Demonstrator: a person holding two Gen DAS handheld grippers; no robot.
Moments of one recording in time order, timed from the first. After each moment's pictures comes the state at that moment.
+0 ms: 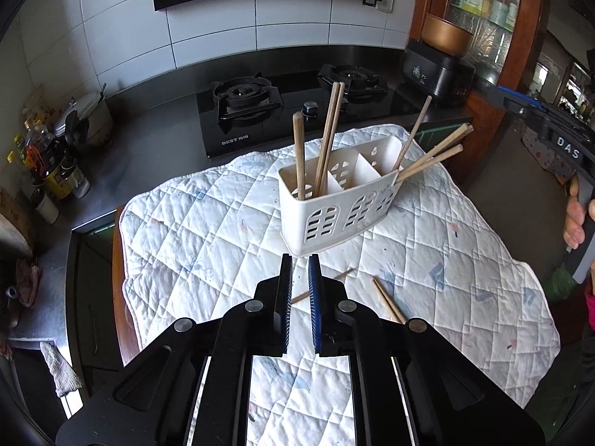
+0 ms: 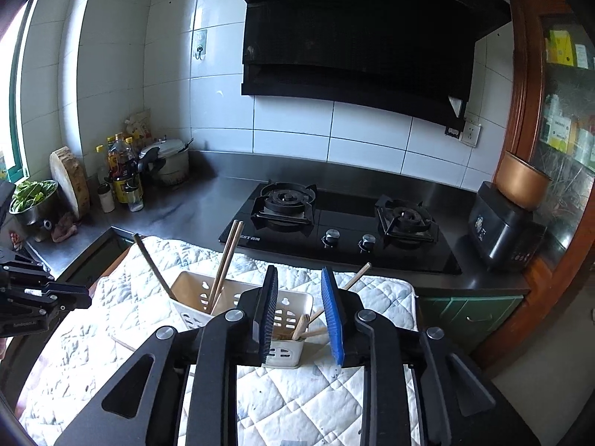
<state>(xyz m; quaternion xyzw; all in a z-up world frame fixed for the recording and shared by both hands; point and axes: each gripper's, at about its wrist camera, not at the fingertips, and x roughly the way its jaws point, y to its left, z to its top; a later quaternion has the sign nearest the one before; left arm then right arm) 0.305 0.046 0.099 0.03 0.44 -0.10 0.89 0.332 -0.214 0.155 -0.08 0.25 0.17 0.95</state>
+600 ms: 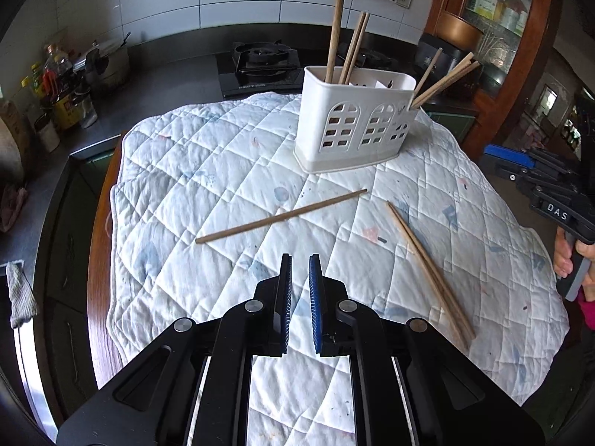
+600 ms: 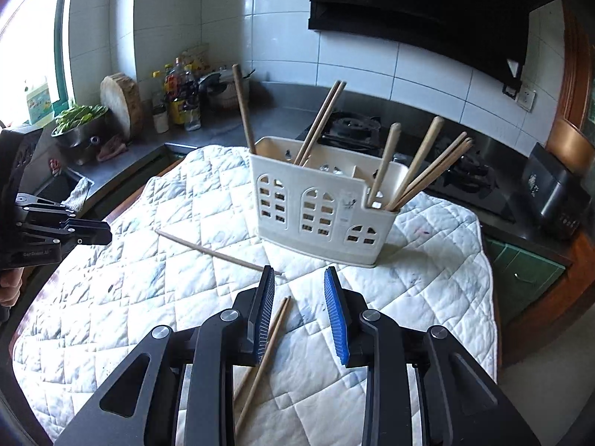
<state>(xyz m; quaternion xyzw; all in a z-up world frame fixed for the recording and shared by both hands) 0.217 0.083 0.006 -0.02 0.44 -0.08 0.89 0.272 -0.169 0.031 -0.12 0.34 0.27 0.89</state>
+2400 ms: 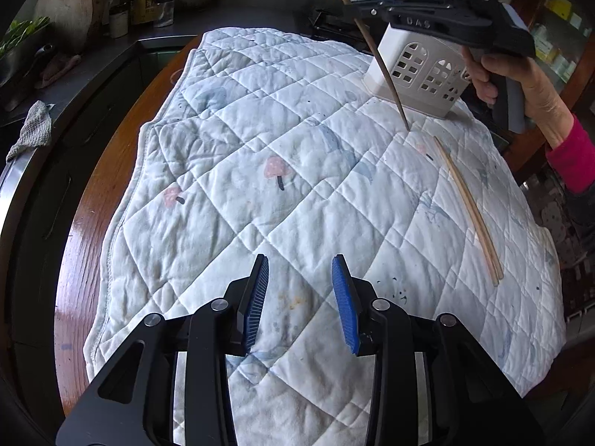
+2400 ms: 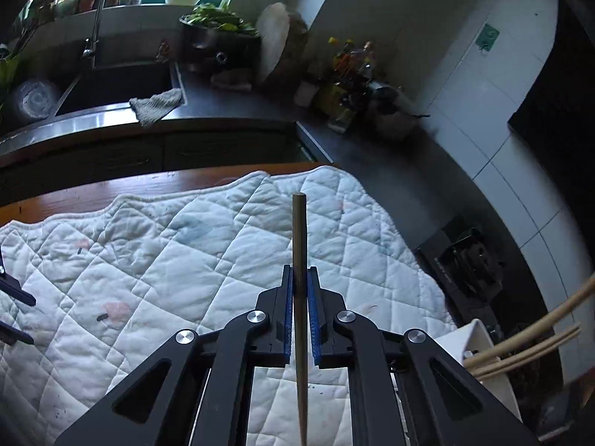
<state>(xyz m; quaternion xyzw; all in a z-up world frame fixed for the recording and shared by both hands) 0.103 0.127 -0.075 -0.13 0.46 0.00 0.88 0.306 0.041 0.033 -0.34 0.21 0.45 0.80</state>
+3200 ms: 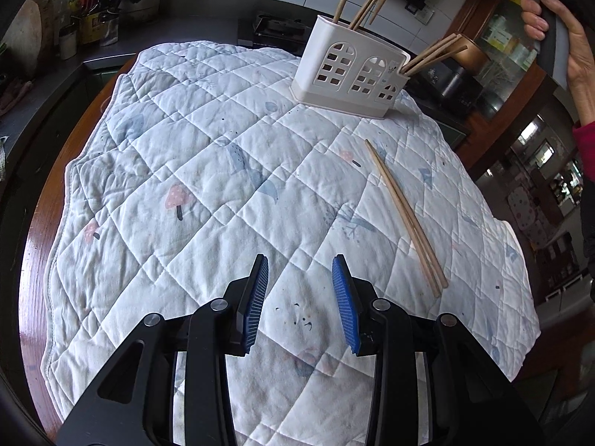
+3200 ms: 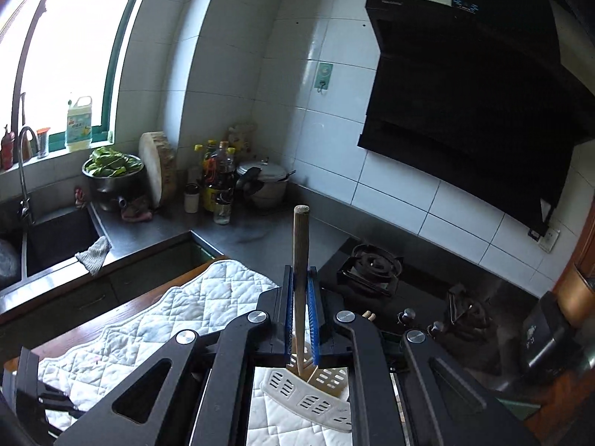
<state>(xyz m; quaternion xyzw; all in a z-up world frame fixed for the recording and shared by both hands) 0.122 0.073 -0.057 -0.13 0.45 -0.09 0.88 0.328 -0.093 0.206 -0.16 0.17 0.33 0.92</state>
